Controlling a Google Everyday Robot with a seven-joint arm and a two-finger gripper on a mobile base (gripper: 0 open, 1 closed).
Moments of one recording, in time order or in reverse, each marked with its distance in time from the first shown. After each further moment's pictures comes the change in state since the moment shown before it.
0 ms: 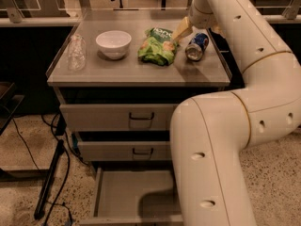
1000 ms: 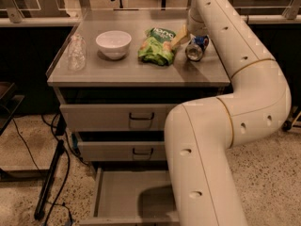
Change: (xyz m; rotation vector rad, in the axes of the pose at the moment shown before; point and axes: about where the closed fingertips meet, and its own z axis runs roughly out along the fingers) arm 0.000 -0.006 0.037 0.055 0.031 0.044
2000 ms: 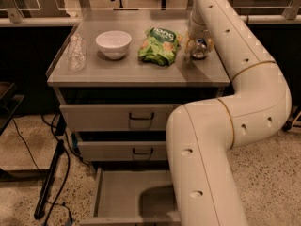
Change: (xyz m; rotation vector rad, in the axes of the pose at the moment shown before) arm 0.003 -0.003 0.009 -0.011 0.011 0.013
